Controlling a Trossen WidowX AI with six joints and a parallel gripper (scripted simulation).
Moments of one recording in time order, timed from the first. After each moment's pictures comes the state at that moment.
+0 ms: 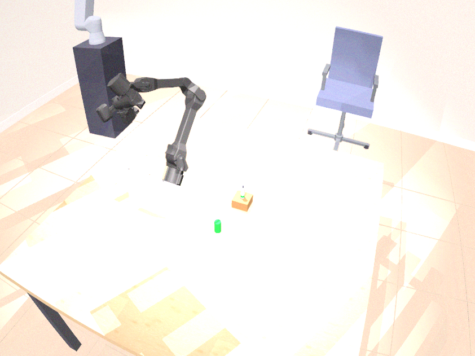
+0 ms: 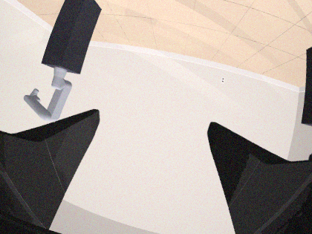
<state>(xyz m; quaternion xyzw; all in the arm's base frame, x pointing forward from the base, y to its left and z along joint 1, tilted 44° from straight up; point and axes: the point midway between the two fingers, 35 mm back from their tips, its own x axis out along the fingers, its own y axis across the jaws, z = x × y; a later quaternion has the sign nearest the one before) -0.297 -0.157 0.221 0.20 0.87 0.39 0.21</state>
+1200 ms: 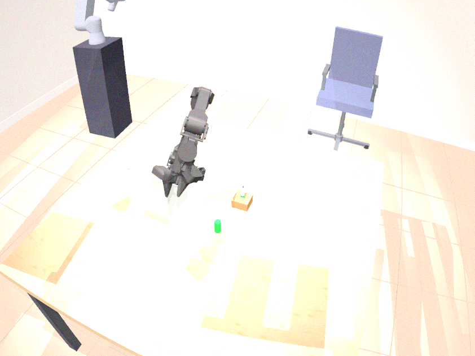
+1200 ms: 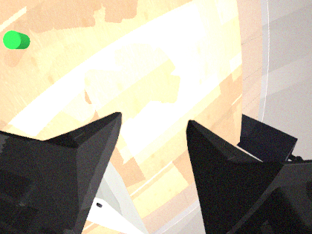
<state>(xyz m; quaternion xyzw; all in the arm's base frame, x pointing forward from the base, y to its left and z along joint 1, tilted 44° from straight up) 0.101 -0.252 0.003 0.26 0.73 -0.09 0.63</state>
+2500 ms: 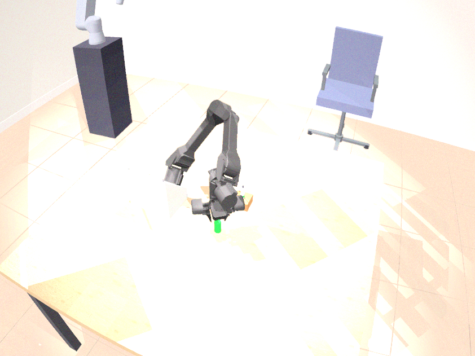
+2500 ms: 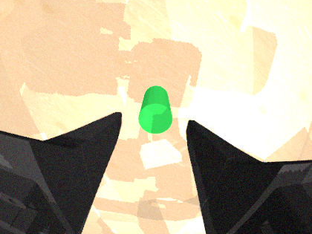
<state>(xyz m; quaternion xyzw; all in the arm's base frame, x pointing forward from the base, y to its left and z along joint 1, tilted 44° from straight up) 0.240 -0.094 -0.048 0.59 0.66 -0.11 0.45</state>
